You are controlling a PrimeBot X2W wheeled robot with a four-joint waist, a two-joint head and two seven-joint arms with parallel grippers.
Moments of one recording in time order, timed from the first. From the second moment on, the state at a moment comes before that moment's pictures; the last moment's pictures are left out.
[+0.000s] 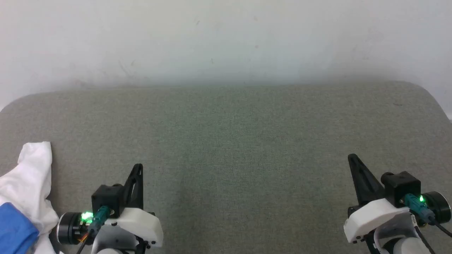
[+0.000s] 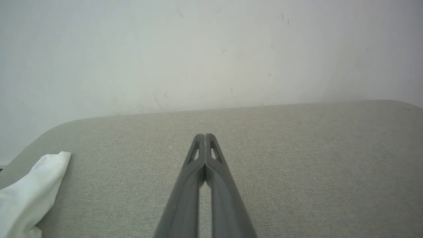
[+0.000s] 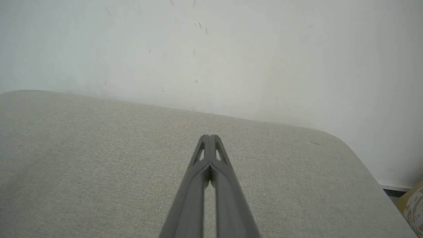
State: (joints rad) left arm 0.01 0.05 0.00 0.00 -0.01 -0.01 0.00; right arm 0.01 -0.05 0.00 0.00 0.01 0.13 0.00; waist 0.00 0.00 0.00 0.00
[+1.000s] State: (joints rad) left arm 0.01 0.05 0.00 0.01 -0.01 -0.01 -0.01; right arm 0.01 -0.05 0.00 0.01 0.01 0.13 0.00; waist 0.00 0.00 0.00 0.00
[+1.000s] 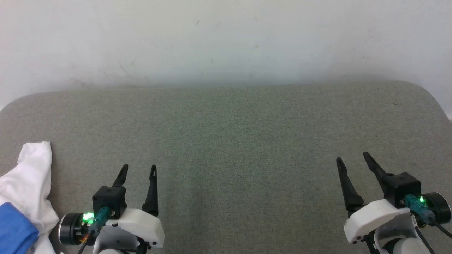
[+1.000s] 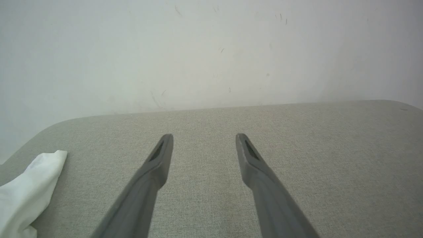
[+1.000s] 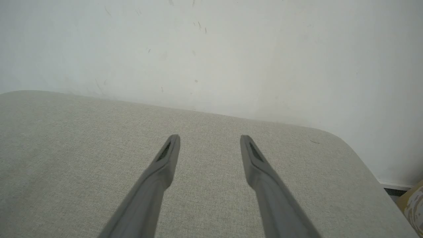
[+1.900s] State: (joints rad) left arm 0.01 0.05 0.00 0.02 -0.07 -0.01 -0.06; right arm 0.01 -0.05 -0.02 0.01 0.04 0.13 -0.06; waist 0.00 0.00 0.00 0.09
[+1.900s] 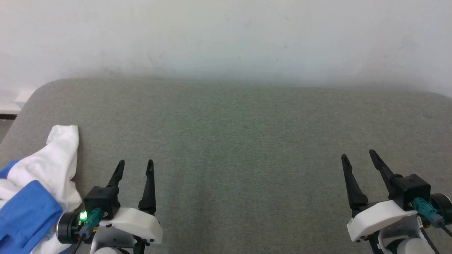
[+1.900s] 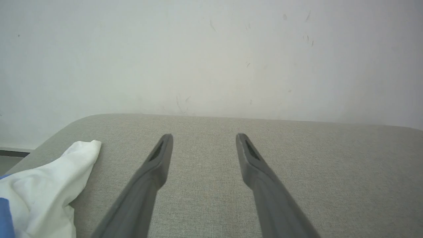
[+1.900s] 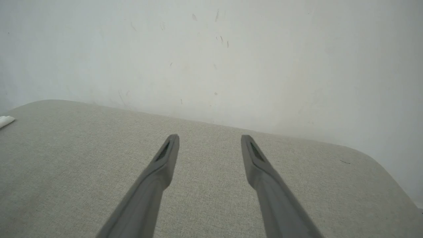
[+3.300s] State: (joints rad) left arm -0.17 0.06 0.10 0.04 -0.15 0.00 -0.15; right arm 0.00 -0.06 0.02 -0.02 0.05 0.13 -0.10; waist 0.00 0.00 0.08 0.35
